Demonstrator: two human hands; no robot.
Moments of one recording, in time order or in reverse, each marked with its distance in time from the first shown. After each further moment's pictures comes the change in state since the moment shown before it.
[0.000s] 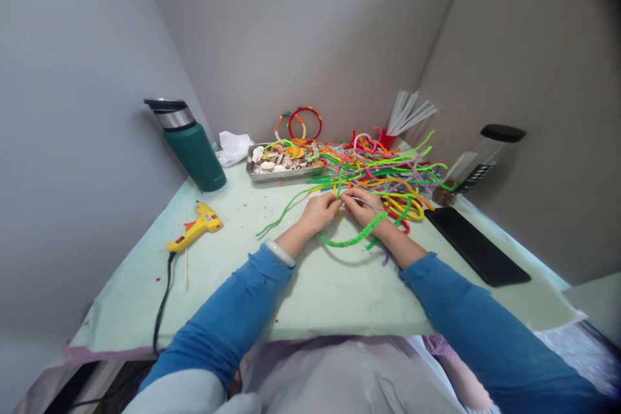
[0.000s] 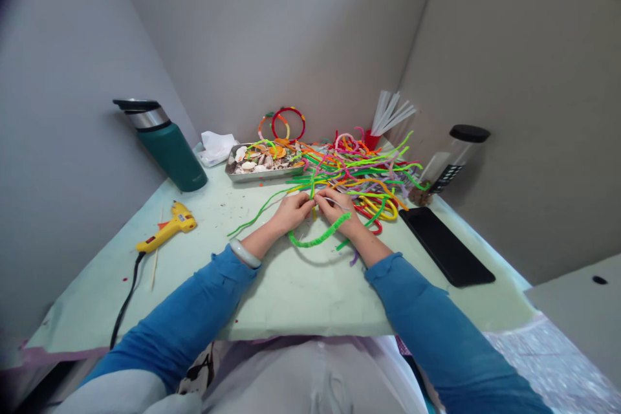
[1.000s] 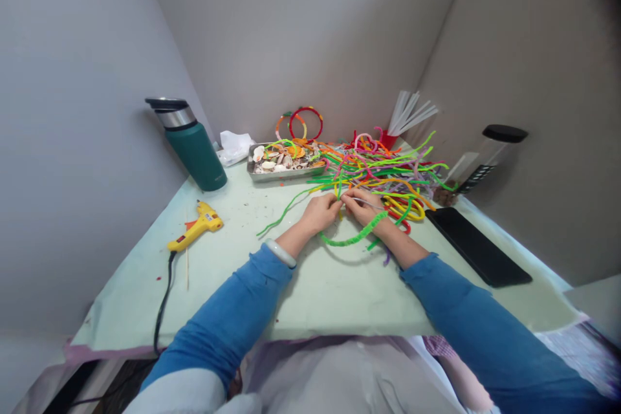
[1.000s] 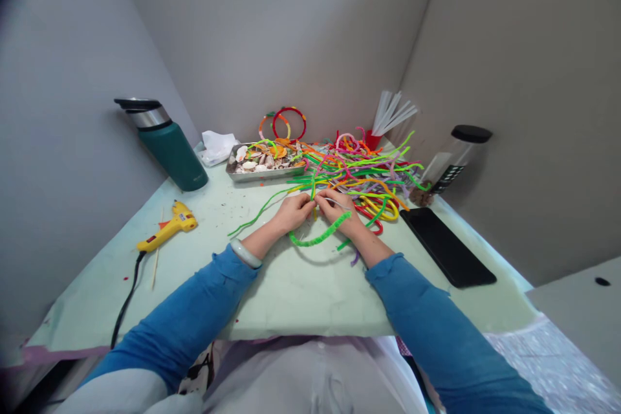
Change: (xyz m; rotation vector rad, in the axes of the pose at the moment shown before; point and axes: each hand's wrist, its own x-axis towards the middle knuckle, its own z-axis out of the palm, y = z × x) left_hand 0.000 -0.001 0.001 0.030 -0.013 0.005; right_hand 0.001 0.002 0.001 0.015 -0.036 0.040
